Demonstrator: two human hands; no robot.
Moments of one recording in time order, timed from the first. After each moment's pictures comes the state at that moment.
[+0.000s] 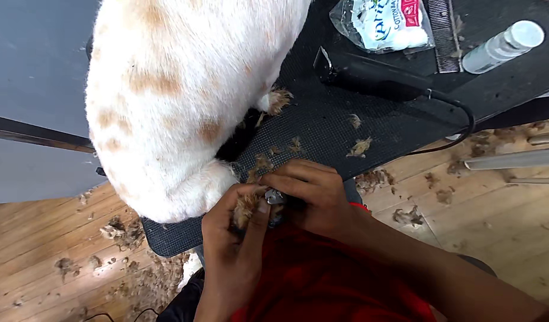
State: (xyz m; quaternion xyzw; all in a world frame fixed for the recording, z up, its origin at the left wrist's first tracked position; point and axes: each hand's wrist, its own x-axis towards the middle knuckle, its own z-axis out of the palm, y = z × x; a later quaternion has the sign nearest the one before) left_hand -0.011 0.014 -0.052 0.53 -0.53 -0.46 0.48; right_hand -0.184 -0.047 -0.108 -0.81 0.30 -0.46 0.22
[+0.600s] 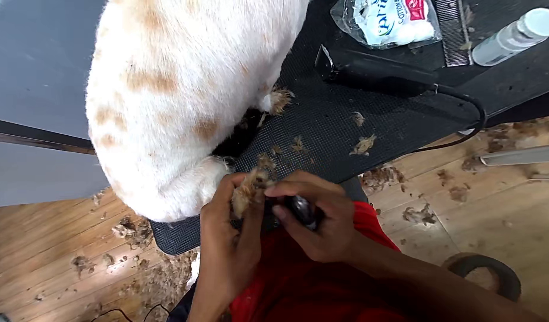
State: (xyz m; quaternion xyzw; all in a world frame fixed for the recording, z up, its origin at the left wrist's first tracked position) left_hand -0.003 0.005 -0.041 0.58 -0.61 -0.36 0.39; right_hand -0.168 -0.017 -0.097 -0.63 0.27 -0.59 0.42
